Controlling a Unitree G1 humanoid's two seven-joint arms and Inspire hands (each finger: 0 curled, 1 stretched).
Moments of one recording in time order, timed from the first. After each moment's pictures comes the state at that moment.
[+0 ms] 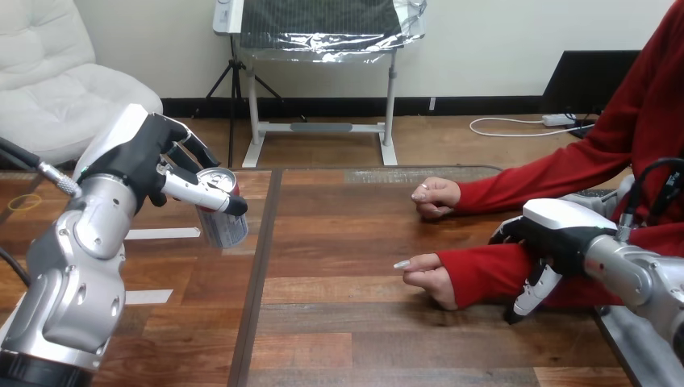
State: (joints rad) left arm -0.44 0.53 -0.15 0.00 0.44 0.59 -0.27; right arm -0.76 -0.58 0.46 1.23 -0.70 -0.39 0.11
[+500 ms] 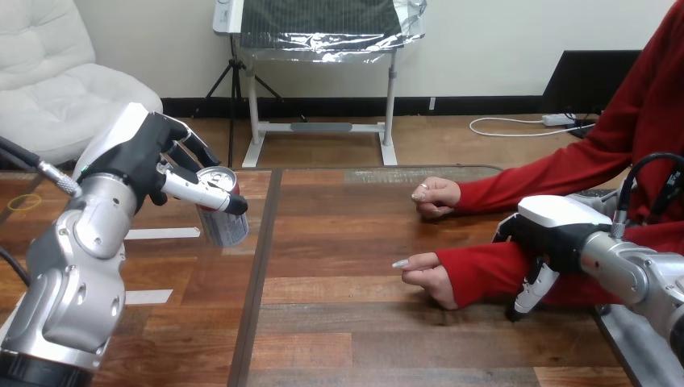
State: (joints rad) left arm -0.44 0.53 -0.15 -0.01 0.44 0.59 -0.27; right arm -0.77 -0.57 0.48 1.23 -0.71 -0.40 0.09
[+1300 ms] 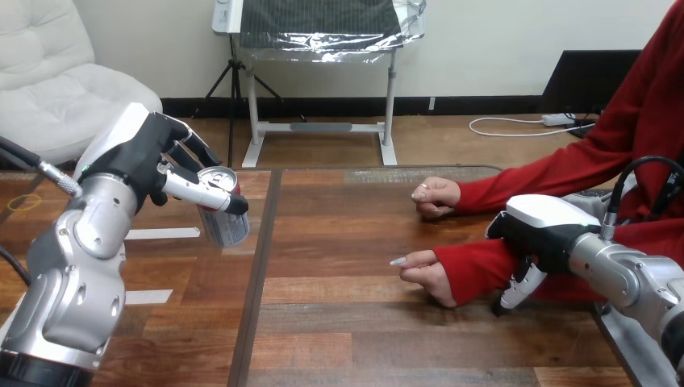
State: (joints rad) left arm -0.44 0.53 -0.15 -0.01 0.44 0.59 -0.27; right arm -0.77 -0.55 0.47 1.24 -0.70 -0.44 0.06
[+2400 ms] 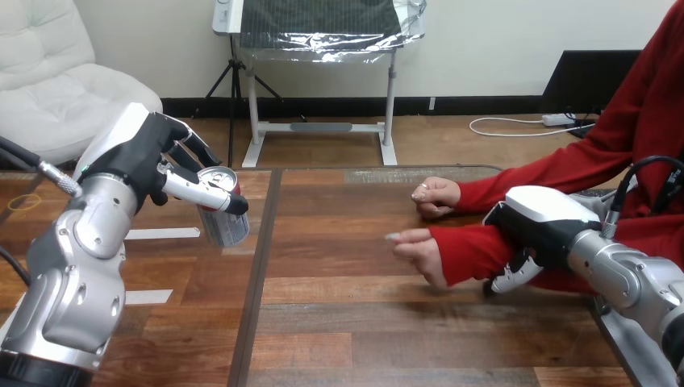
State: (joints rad) left arm -0.44 0.53 -0.15 -0.01 0.44 0.59 -0.27; right arm -0.77 -0.55 0.47 1.24 -0.67 -0.46 0.00
